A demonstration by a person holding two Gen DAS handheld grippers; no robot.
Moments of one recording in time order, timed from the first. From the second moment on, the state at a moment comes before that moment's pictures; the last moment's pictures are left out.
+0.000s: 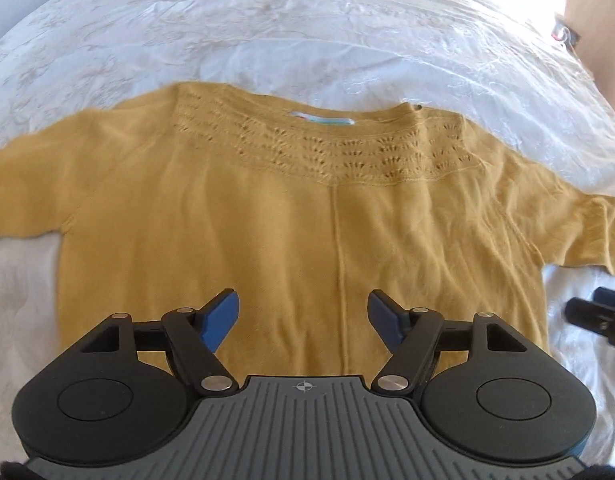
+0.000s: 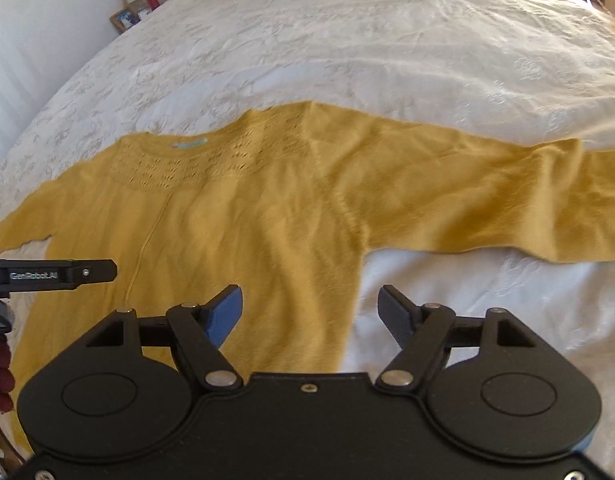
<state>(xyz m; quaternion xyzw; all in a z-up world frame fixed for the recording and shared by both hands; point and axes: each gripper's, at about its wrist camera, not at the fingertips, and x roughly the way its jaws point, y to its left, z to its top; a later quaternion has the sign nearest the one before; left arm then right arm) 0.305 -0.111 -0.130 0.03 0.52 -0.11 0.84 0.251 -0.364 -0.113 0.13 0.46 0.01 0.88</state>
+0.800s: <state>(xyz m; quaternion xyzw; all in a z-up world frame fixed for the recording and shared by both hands) 0.305 -0.134 -0.142 0.05 0.56 -0.15 0.82 0.234 -0.608 -0.080 0.07 0.45 -0.22 0.87</state>
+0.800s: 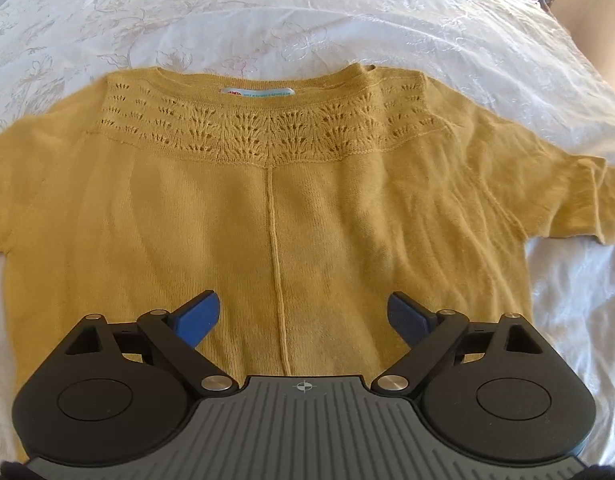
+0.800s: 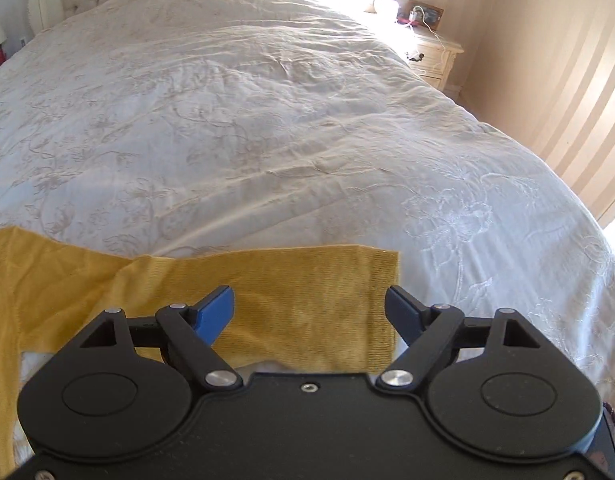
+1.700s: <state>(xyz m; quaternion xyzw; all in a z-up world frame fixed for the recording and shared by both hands) 0.237 -0.053 -0.080 0.01 0.52 -0.14 0.84 0.286 -0.521 0.003 0.20 0.37 -0.05 0.91</state>
